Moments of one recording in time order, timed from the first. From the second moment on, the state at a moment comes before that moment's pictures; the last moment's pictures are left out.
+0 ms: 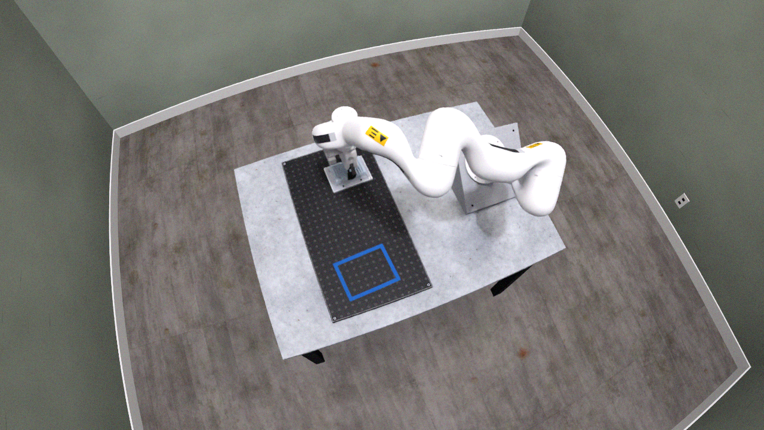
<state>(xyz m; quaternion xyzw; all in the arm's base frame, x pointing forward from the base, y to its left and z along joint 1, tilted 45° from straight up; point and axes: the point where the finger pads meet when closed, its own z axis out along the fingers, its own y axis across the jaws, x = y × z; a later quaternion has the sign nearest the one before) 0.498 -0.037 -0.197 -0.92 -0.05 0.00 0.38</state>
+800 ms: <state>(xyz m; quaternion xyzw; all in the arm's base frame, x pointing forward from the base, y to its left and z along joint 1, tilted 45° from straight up) 0.499 -0.058 -0.177 -0.92 -0.05 0.00 0.38</state>
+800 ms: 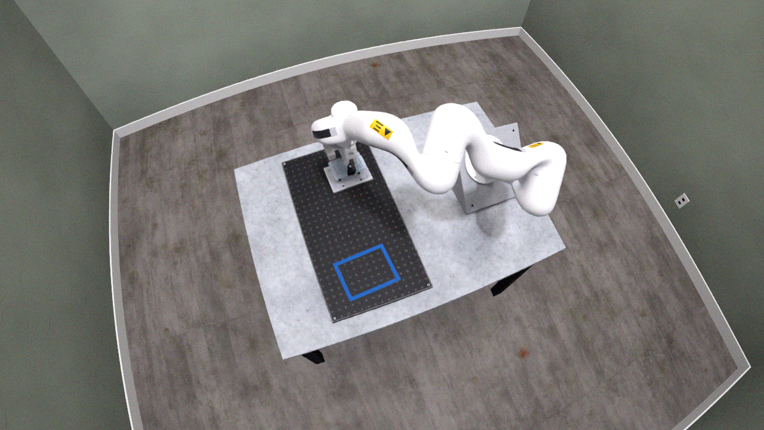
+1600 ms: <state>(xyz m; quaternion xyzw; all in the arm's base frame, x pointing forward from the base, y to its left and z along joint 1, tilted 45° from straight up) 0.500 -0.079 -0.155 -0.92 -0.05 0.00 0.38</state>
